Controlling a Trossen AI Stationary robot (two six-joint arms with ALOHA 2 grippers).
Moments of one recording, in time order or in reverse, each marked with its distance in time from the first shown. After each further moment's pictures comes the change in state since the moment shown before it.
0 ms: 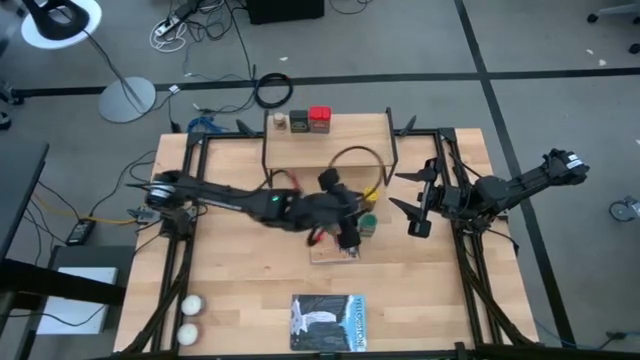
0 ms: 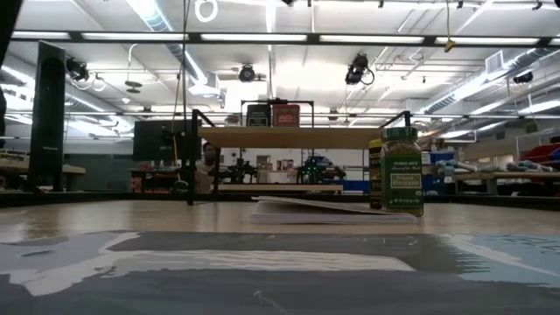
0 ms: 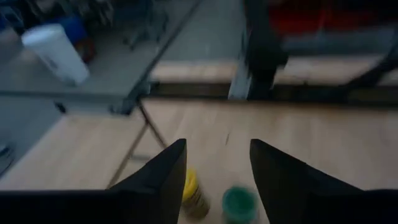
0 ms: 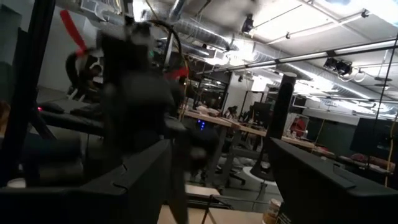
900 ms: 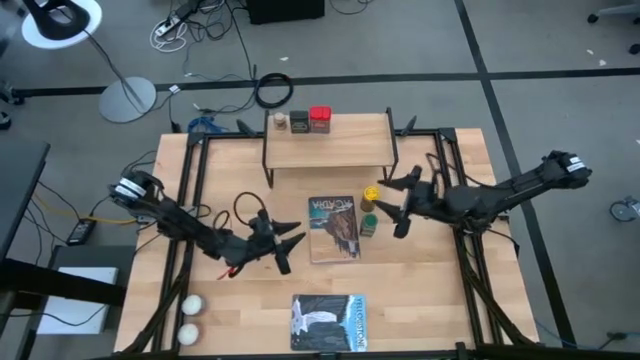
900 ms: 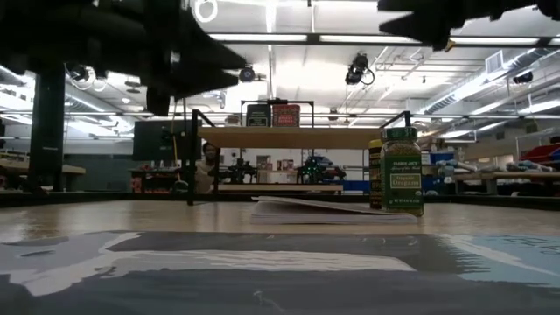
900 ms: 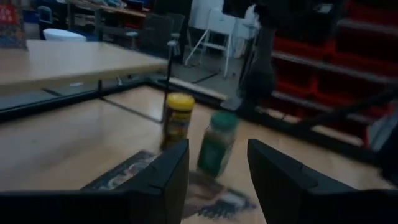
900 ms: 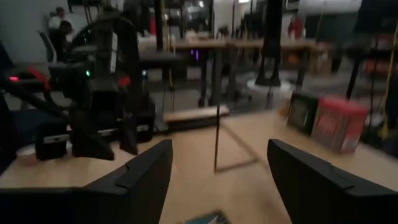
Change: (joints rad) left arm -0.275 -0.236 -1.199 1.352 -0.343 -0.247; right arm -0.075 0.121 0.000 -0.252 0.091 0.484
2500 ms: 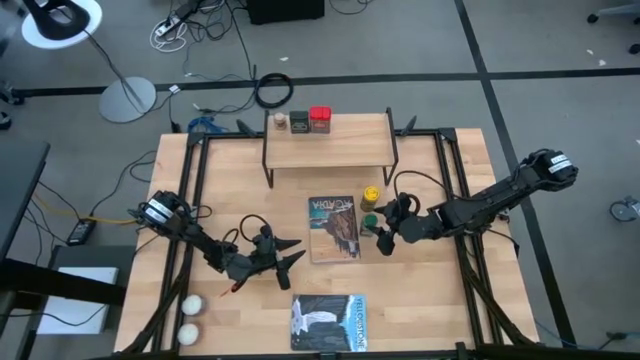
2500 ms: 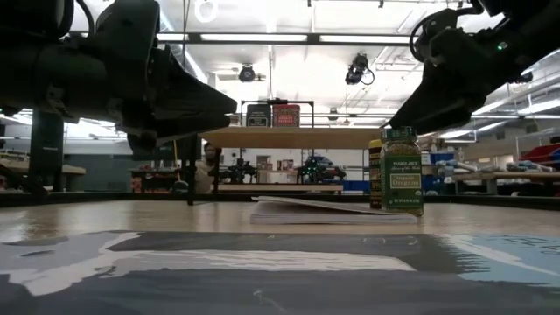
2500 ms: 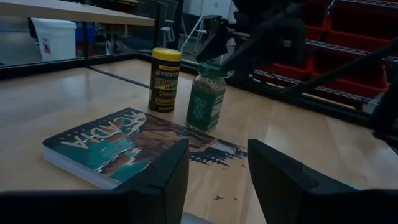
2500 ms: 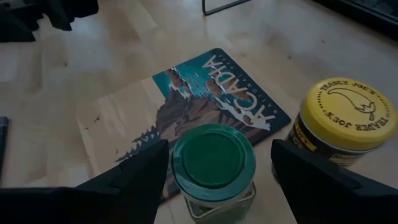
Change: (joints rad) left arm -0.099 0.291 -0.002 0.223 -0.061 -0.043; right arm 0.038 0.310 0.000 -0.393 -0.015 0.566
